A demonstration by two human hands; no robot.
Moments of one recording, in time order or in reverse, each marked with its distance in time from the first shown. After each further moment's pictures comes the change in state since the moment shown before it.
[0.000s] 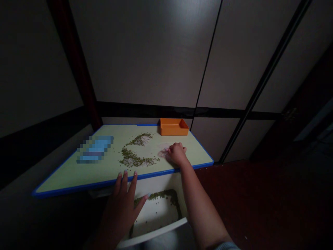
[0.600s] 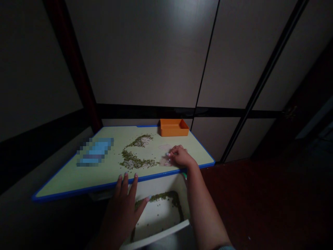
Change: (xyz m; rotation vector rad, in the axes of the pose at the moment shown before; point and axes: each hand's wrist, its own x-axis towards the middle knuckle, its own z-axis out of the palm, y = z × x) left_hand 0.000 -0.002 0.001 0.001 0.014 0.020; right_hand -0.010 0.018 -0.014 0.261 -0.132 -0.157
